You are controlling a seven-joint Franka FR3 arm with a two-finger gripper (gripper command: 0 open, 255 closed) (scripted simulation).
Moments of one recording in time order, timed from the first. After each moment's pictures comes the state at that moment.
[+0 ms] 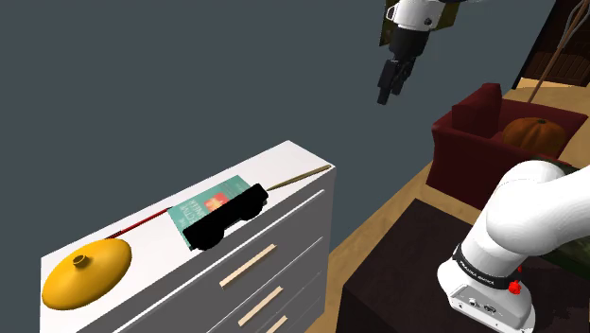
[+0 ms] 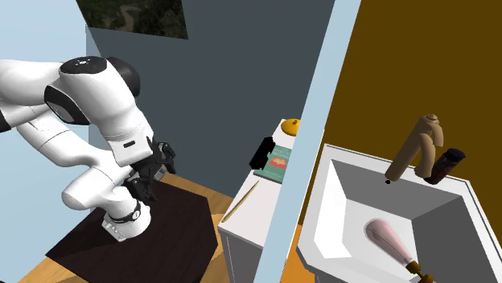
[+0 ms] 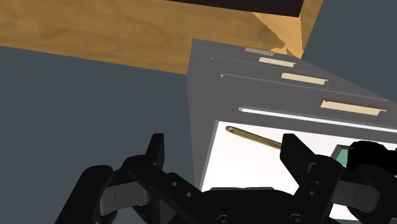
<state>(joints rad) -0.01 -0.74 -0.06 -2.27 0.02 1.64 -0.15</state>
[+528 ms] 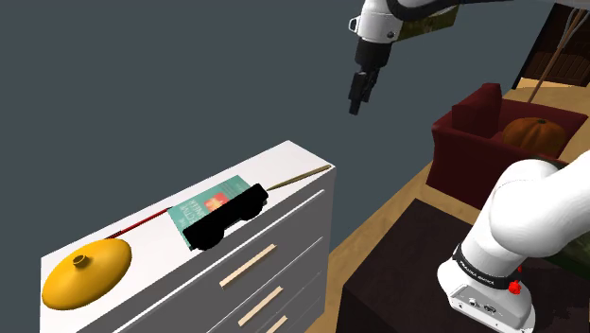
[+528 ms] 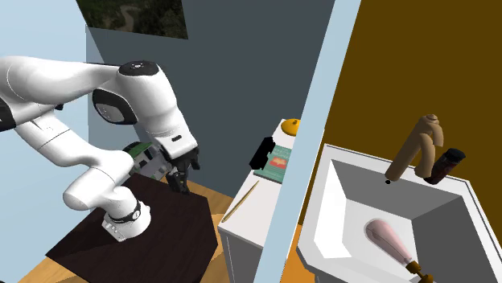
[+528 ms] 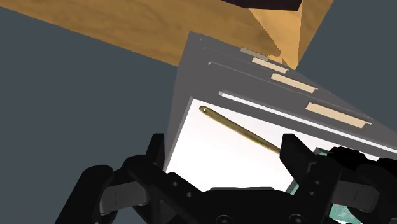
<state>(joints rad) 0.07 -0.59 0.00 -2.22 0.04 1.74 -0.20</state>
